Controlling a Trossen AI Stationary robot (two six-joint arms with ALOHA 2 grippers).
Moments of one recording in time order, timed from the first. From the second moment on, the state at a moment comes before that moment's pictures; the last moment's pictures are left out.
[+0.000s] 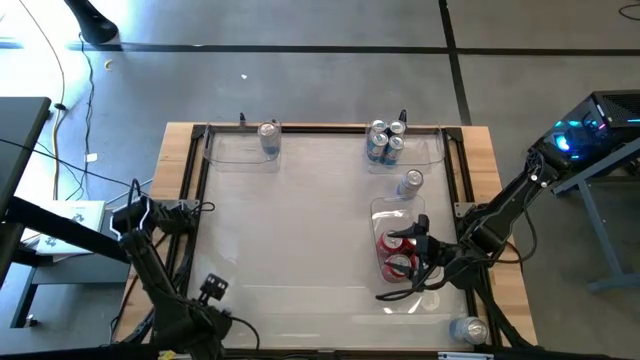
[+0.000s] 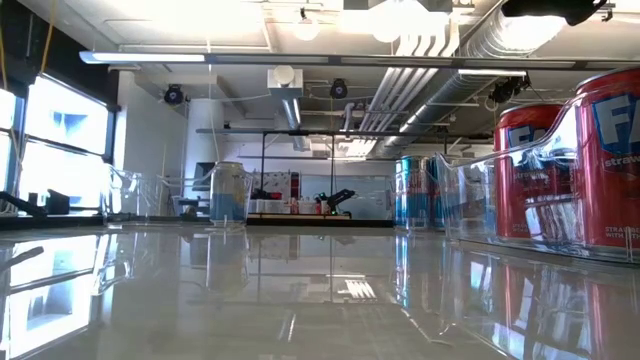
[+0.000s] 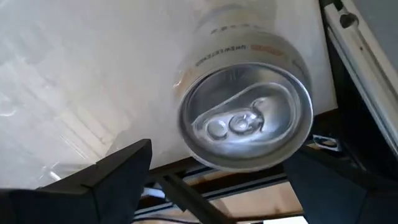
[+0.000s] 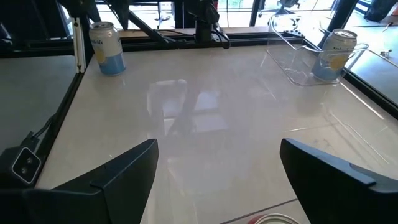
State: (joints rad) left arm -1.03 1.86 1.56 -1.48 0.06 -0.53; right arm 0.81 1.11 0.77 -0.28 0.88 0.49
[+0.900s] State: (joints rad) left arm -0.96 1.86 1.50 -1.36 0.09 -0.72; right arm 0.81 1.11 0.77 -0.27 0.88 0.49
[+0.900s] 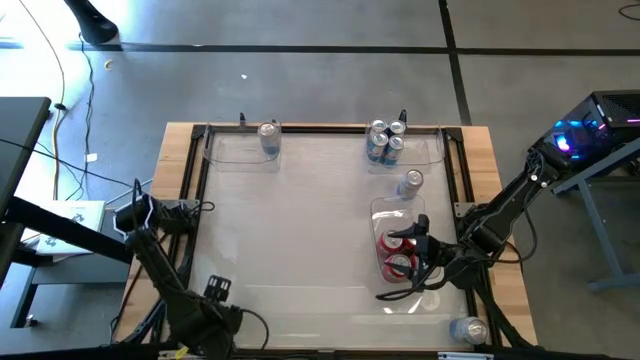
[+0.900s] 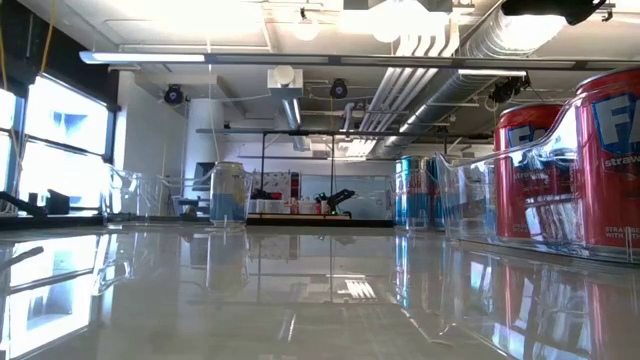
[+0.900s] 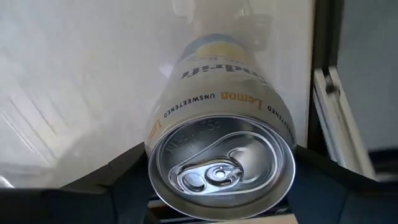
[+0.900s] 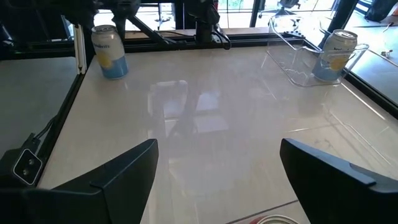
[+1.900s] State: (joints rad) left arm -0.31 1.63 1.62 -1.34 -0.36 -0.60; right arm 0.81 1.11 0.77 -0.27 0.88 0.49
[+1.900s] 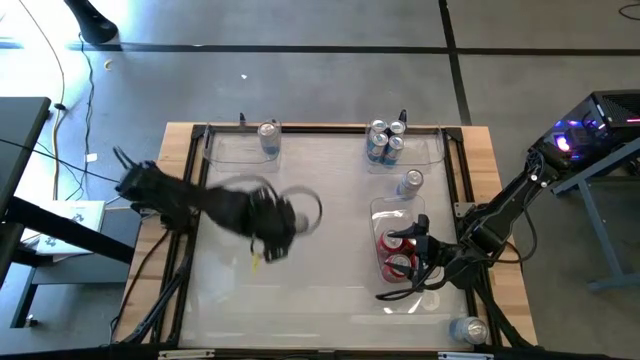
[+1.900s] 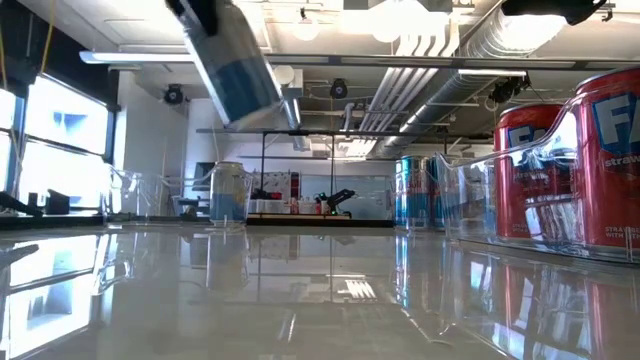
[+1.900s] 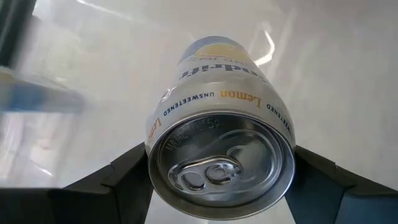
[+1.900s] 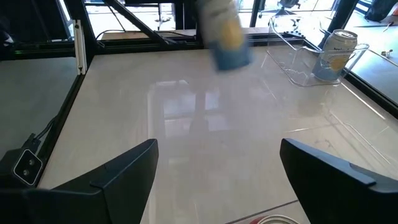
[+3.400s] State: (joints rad) left arm 0.63 1.64 1.67 -1.43 -0.25 0.32; right arm 0.75 1.11 0.77 -0.27 0.86 0.60
